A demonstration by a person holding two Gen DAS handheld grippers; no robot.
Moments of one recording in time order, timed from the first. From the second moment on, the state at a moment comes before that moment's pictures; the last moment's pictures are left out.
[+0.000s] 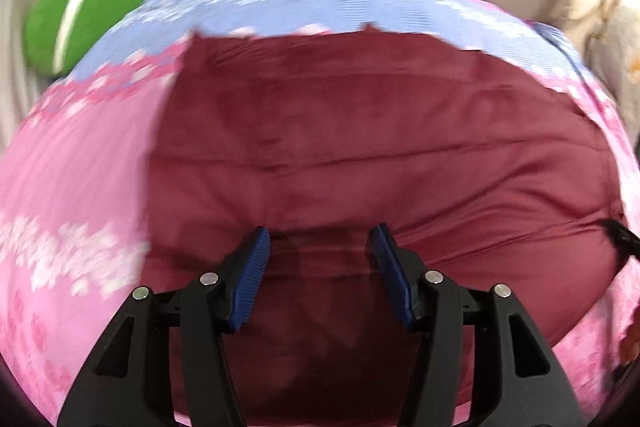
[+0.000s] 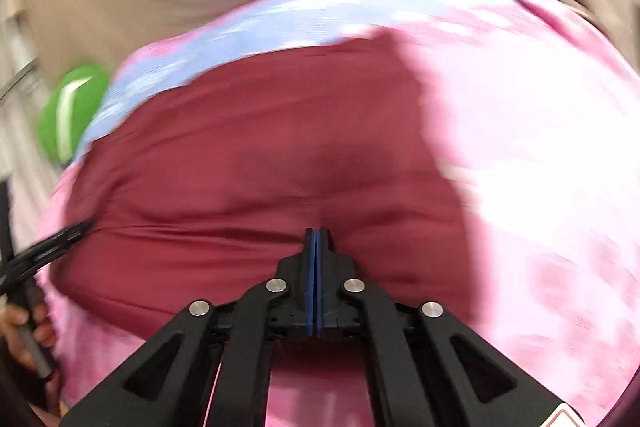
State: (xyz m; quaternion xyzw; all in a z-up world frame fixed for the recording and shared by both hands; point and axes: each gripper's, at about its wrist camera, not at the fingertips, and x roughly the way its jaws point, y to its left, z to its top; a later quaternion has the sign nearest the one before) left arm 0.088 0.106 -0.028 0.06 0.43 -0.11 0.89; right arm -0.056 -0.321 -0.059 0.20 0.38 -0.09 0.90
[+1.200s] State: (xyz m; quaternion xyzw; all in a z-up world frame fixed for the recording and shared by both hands) left arm 0.182 0.088 -0.027 0.03 0.40 -0.05 0.92; right arm 0.074 -0.346 -0.053 0.21 0.38 -0.11 0.89
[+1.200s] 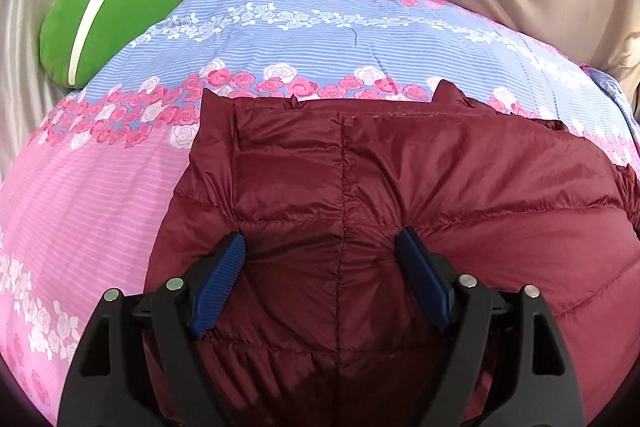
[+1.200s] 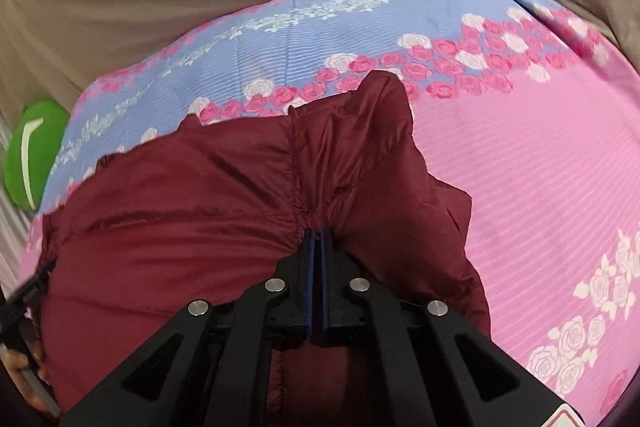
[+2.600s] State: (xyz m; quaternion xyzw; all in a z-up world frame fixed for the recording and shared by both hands) left arm 0.179 0.088 -0.031 0.03 0.39 -0.05 0.92; right arm 0.192 -0.154 -0.038 0.09 0.46 0.07 0.88
